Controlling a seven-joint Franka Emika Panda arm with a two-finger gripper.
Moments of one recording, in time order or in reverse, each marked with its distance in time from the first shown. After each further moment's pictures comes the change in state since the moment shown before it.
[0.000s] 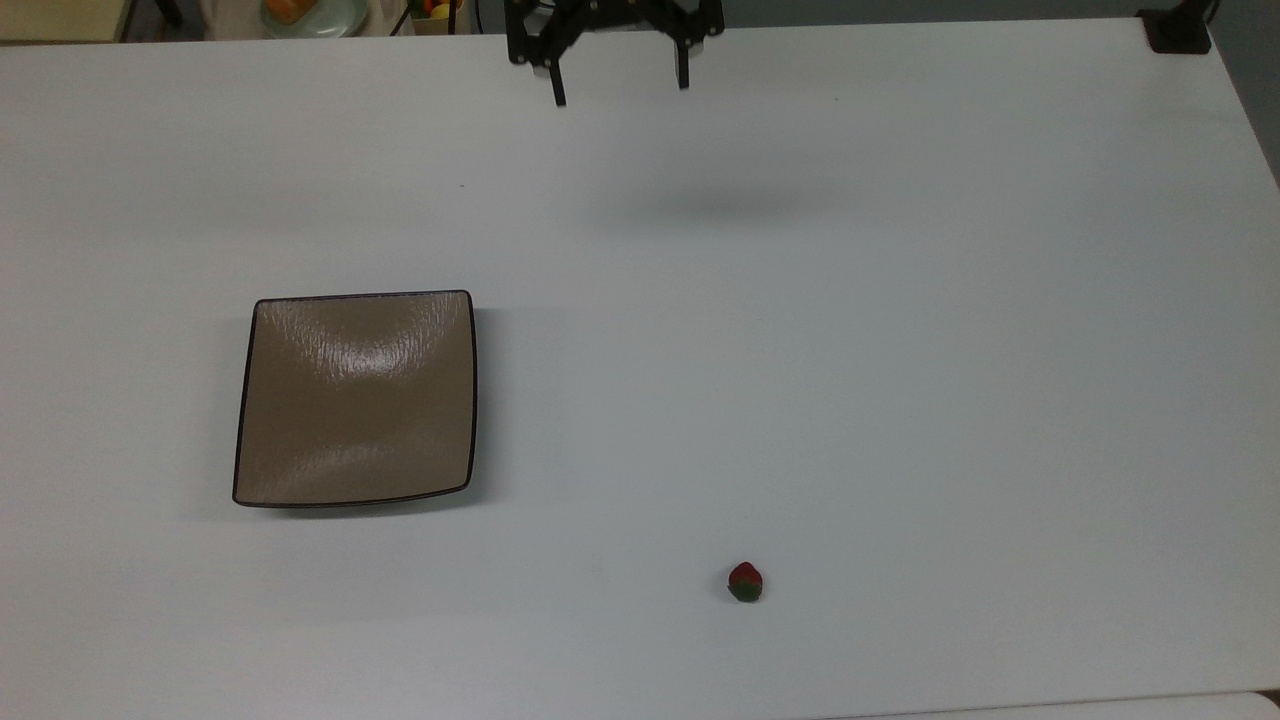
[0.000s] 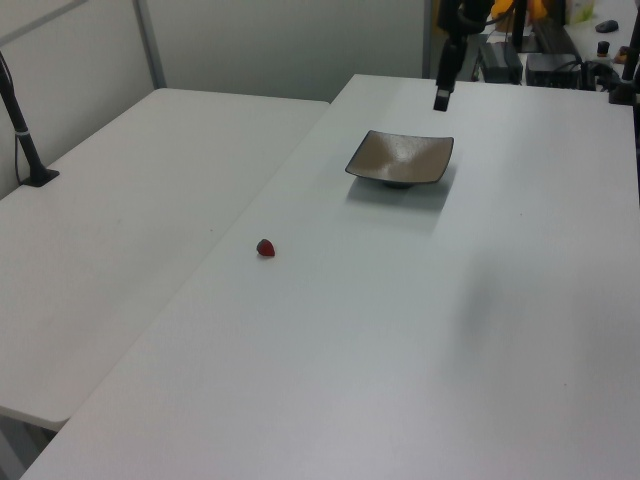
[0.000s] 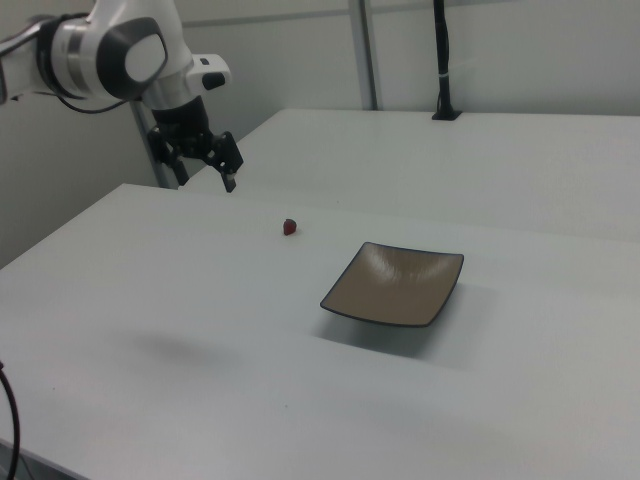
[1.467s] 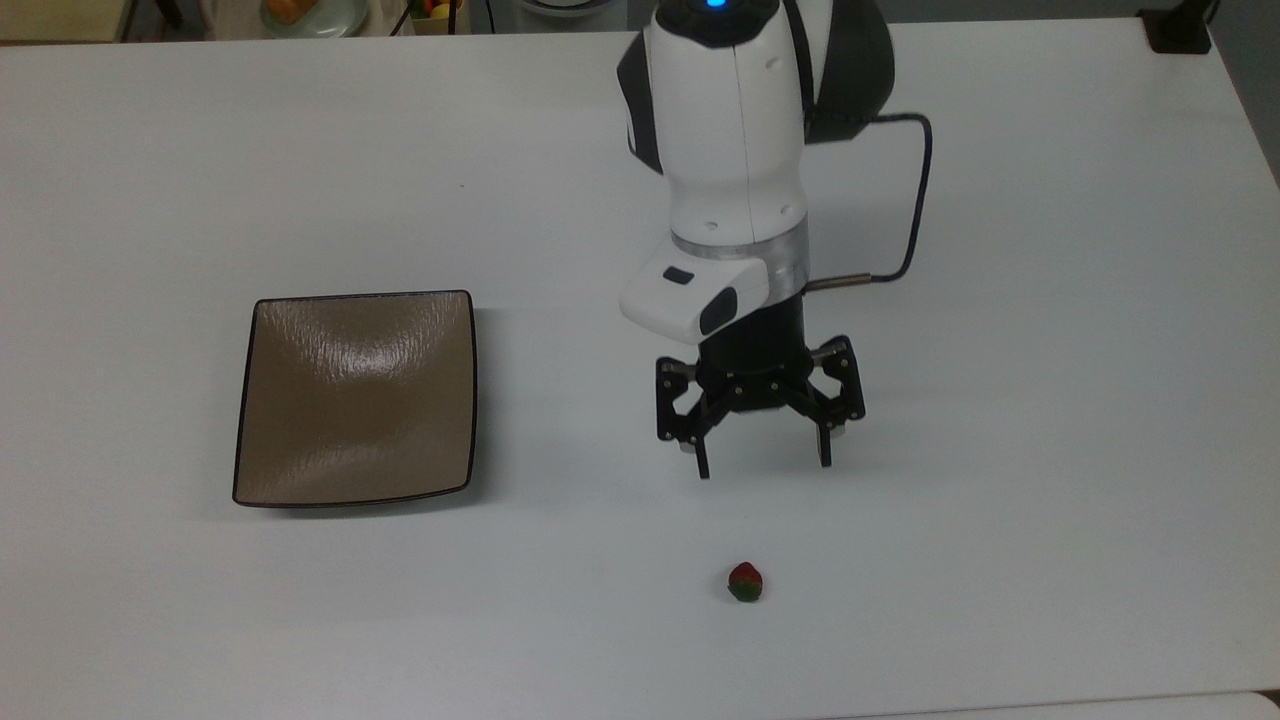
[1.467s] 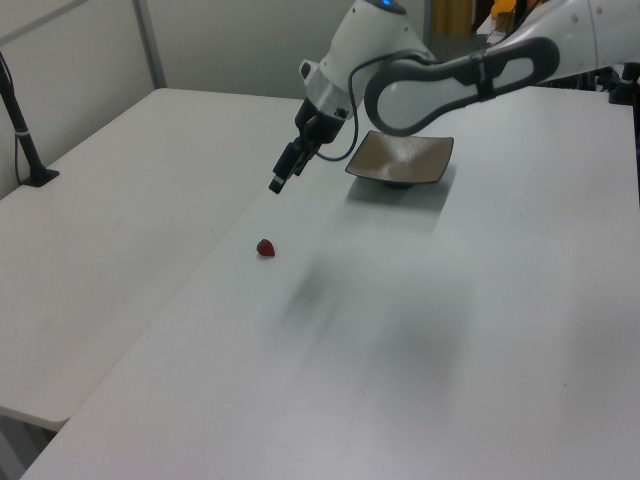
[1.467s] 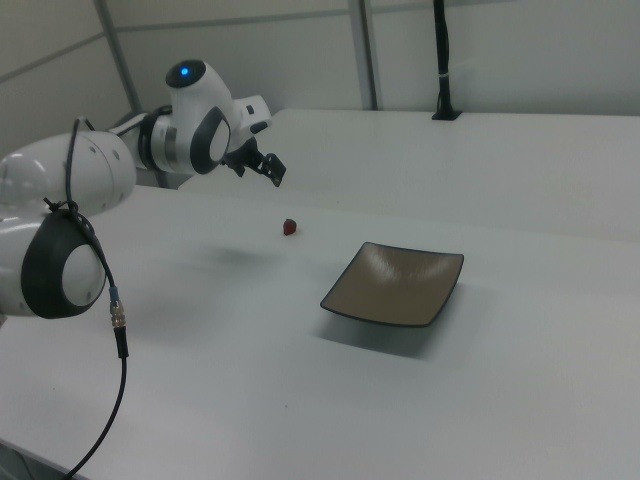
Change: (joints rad) arm 0.154 0.686 -0.052 0.507 0.006 0.593 0.180
